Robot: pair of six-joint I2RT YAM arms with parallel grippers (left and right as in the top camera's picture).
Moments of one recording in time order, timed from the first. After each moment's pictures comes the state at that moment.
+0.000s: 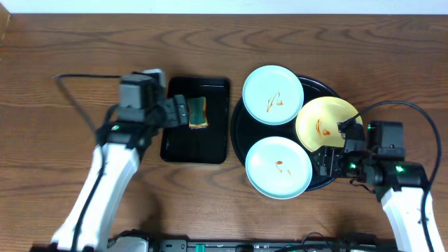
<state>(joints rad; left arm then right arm) -0.15 1.36 0.93 -0.47 0.12 -0.25 -0.04 1.07 0.72 -0.85 -0.41 0.10</state>
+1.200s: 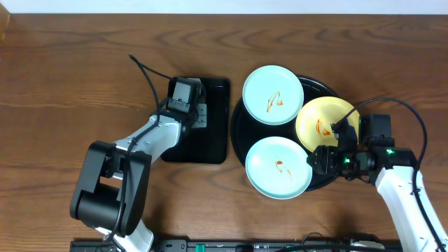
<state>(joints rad) -0.30 1.80 0.93 -0.15 -0.04 -0.25 -0.04 1.22 0.72 -0.82 -0.42 0.10</state>
